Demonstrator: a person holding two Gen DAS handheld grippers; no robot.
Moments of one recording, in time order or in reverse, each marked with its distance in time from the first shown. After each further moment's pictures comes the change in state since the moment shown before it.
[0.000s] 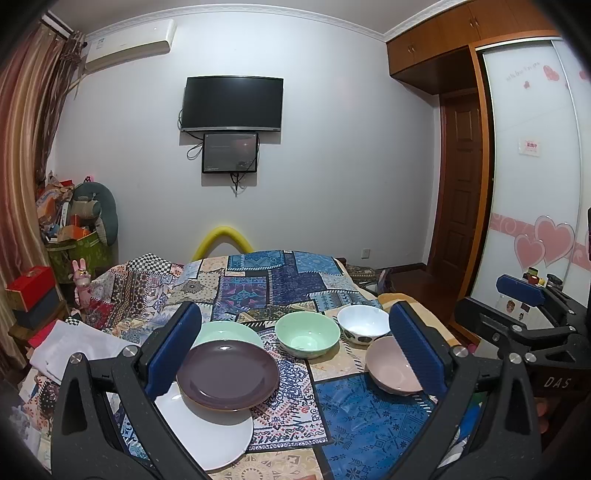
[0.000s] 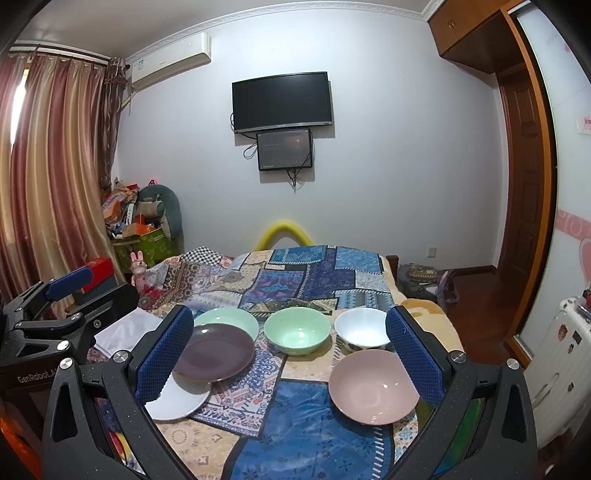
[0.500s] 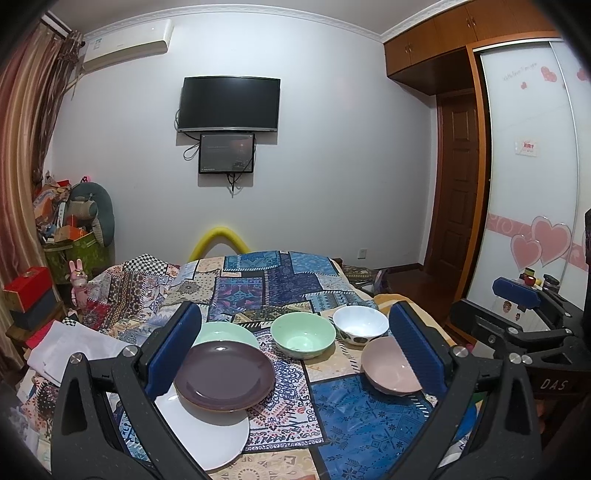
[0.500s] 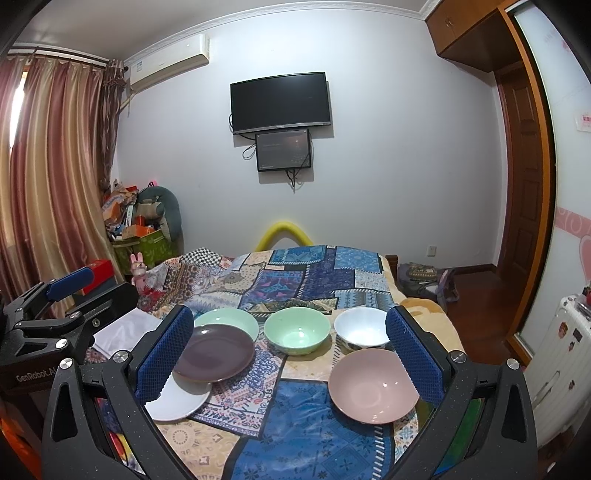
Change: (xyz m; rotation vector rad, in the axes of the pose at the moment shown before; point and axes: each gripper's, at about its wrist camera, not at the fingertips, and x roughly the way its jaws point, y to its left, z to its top) left arm 0.000 -0.001 0.000 -0.002 -0.002 -0.013; right arm -0.006 -0.001 0.002 0.006 -0.002 0.000
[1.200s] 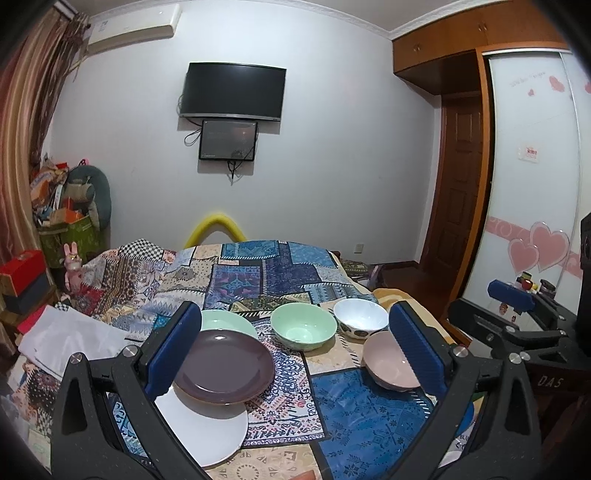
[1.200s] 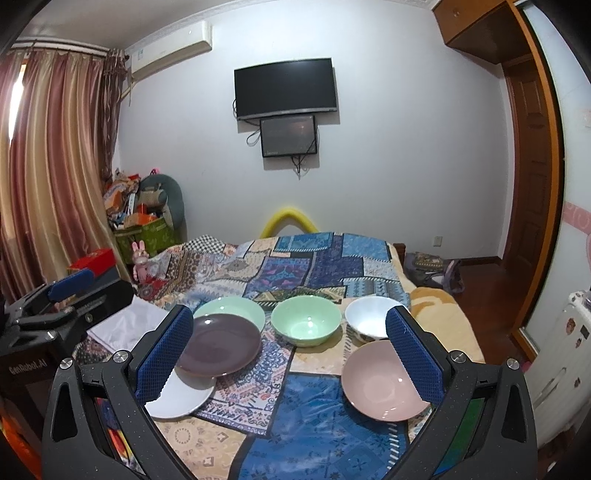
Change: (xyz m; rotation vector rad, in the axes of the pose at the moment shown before) left arm 0.012 0.024 -0.008 -0.054 0.037 -0.022; right arm 0.032 0.015 -0.007 -0.008 0.062 0.015
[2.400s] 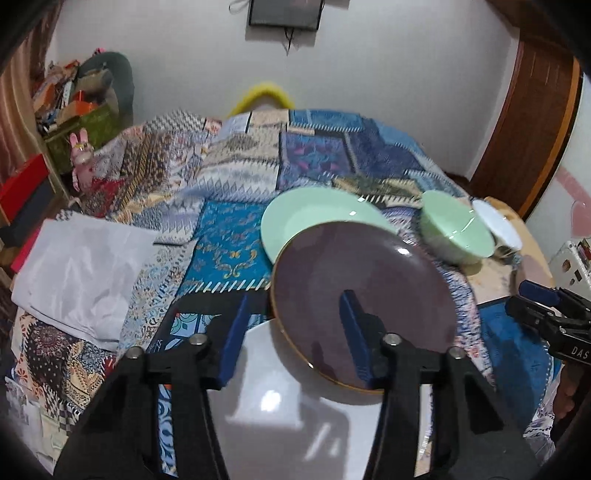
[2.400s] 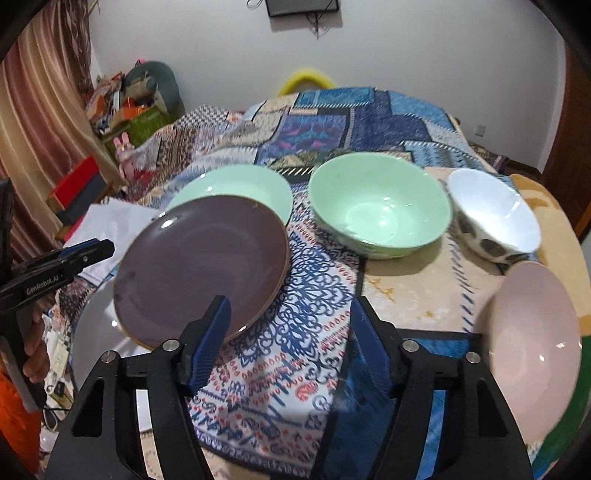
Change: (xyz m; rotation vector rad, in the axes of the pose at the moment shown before) left arm 0.198 0.212 -0.093 -0.103 0.502 0.110; right arm 0.204 0.031 -0.076 0.043 0.518 0.093
